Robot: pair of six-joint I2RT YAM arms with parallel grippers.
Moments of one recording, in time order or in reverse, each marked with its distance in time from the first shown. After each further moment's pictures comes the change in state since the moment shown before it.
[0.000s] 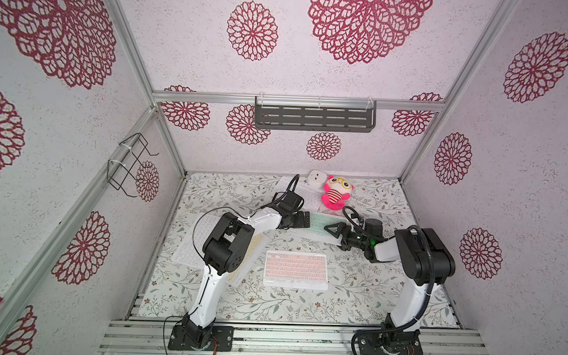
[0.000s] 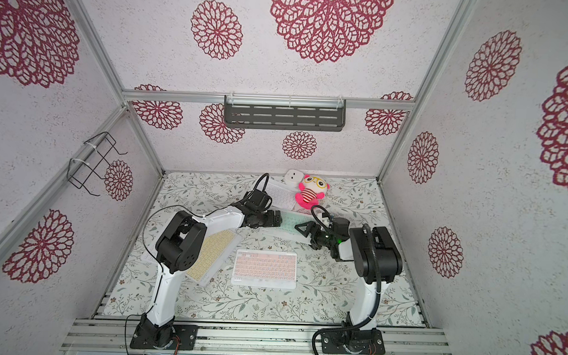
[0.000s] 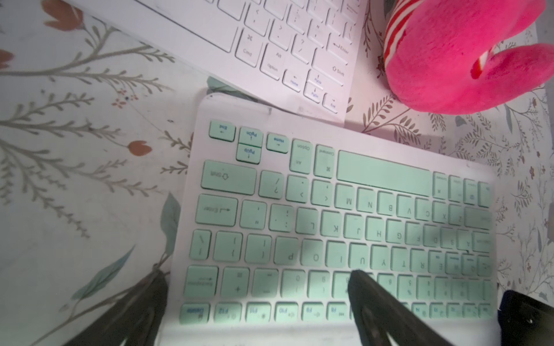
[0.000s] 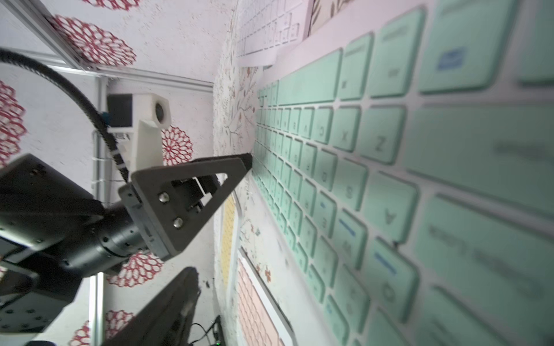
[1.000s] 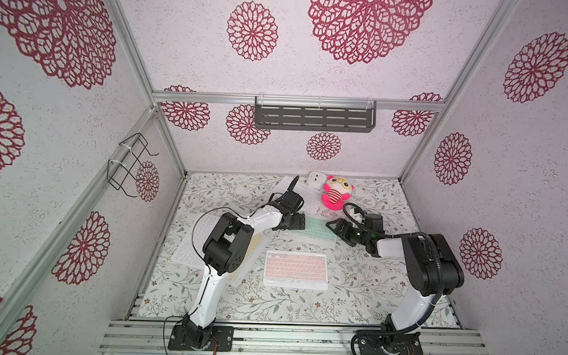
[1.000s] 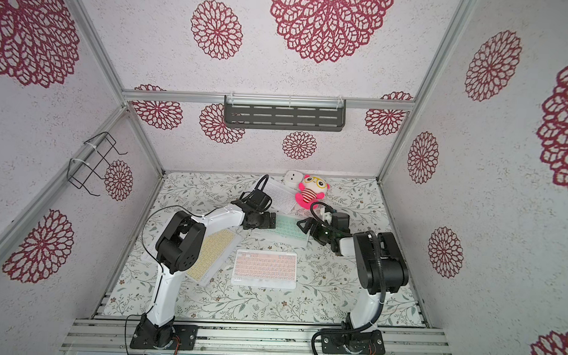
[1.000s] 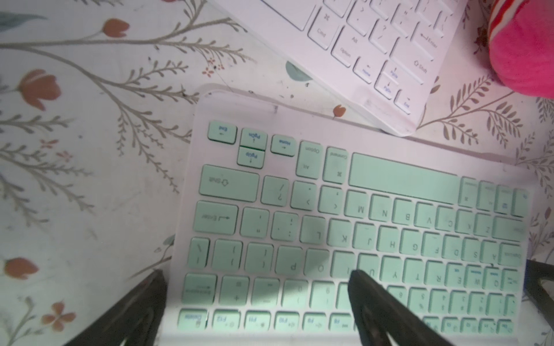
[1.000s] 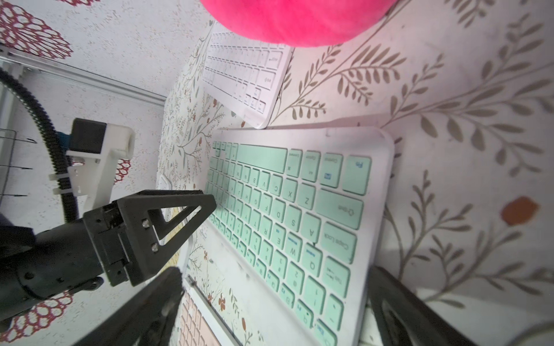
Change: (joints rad) left arm -0.004 0.002 0.051 -0.190 -0.131 0.000; right arm 0.010 -0.080 0.050 -0.181 0.186 -0.204
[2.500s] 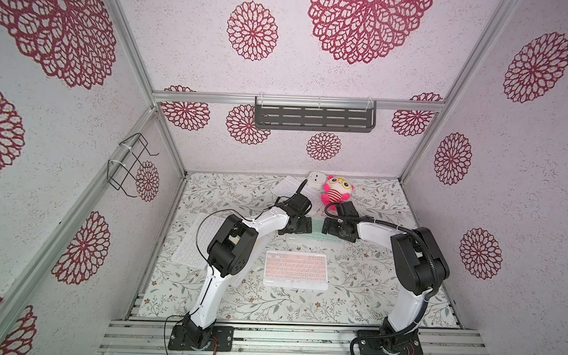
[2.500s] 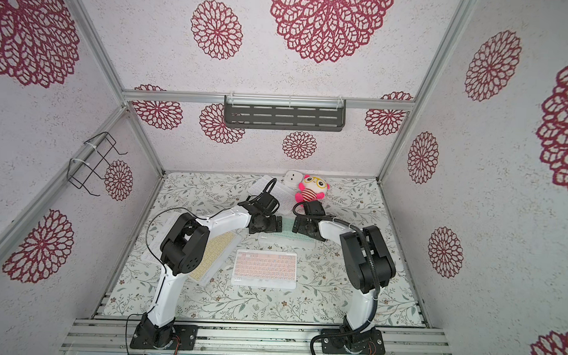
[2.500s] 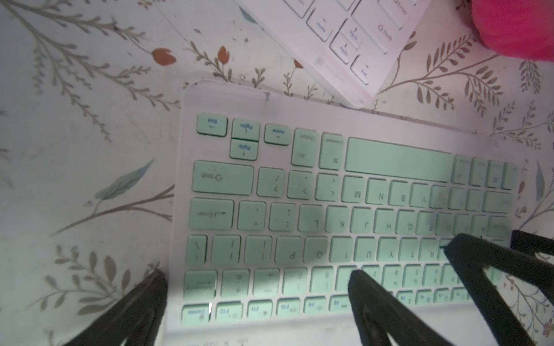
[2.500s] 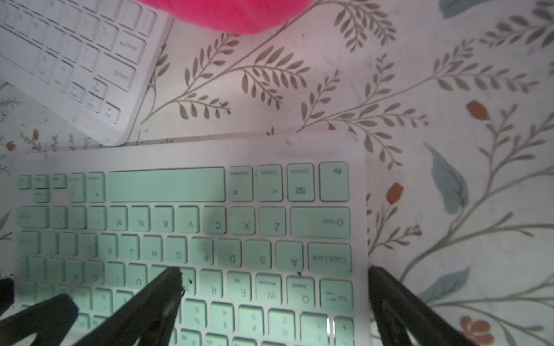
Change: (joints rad) left arm -0.060 0.014 0.057 -0.093 0.005 -0.087; right arm 0.239 0.040 0.375 -0.750 0.718 -0.146
